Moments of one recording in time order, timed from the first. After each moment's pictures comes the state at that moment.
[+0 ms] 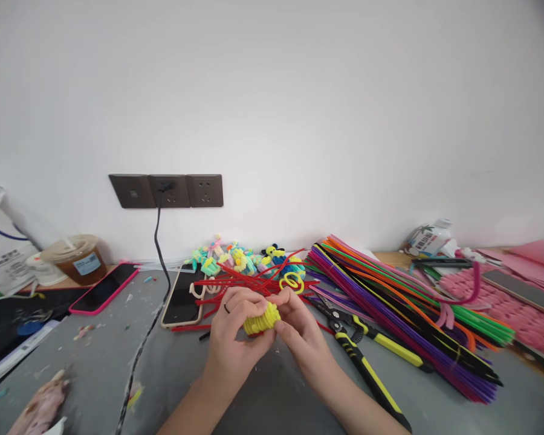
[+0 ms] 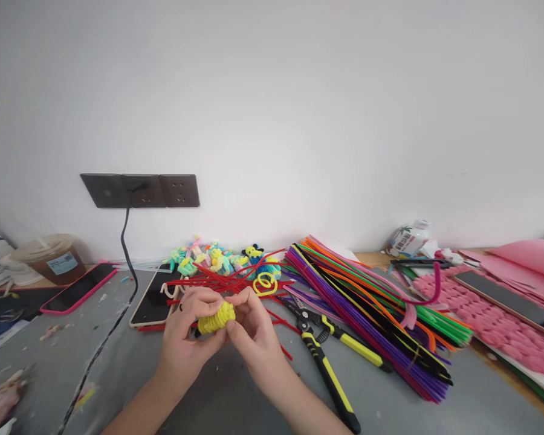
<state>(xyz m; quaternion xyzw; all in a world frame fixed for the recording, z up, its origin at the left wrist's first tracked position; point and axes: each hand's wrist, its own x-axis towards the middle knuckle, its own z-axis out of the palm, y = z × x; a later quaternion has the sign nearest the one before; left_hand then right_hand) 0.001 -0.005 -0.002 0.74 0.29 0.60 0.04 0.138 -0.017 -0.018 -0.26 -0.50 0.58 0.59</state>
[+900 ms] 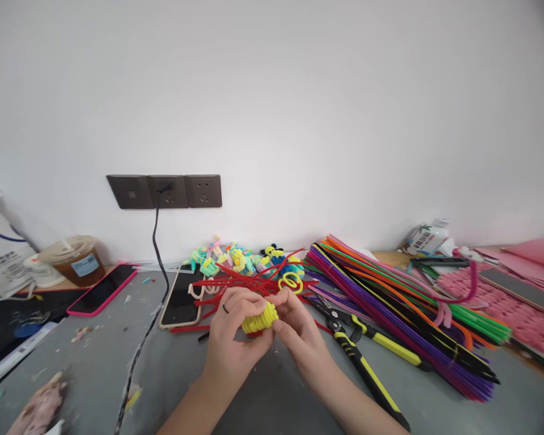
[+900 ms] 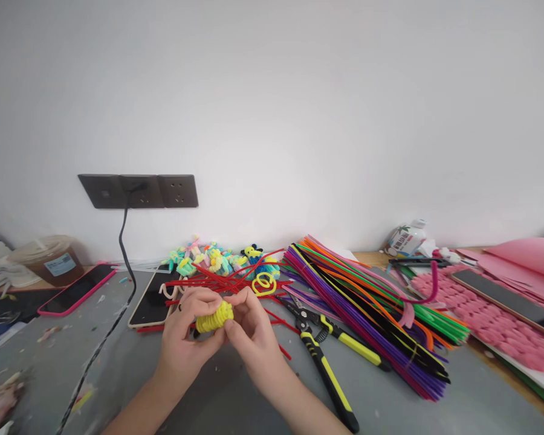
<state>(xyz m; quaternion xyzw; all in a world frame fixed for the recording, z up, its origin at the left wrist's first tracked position) 0.000 -0.004 -0.004 0.75 0.29 0.60 0.05 0.137 -0.017 -0.020 -0.24 -0.50 0.59 0.58</state>
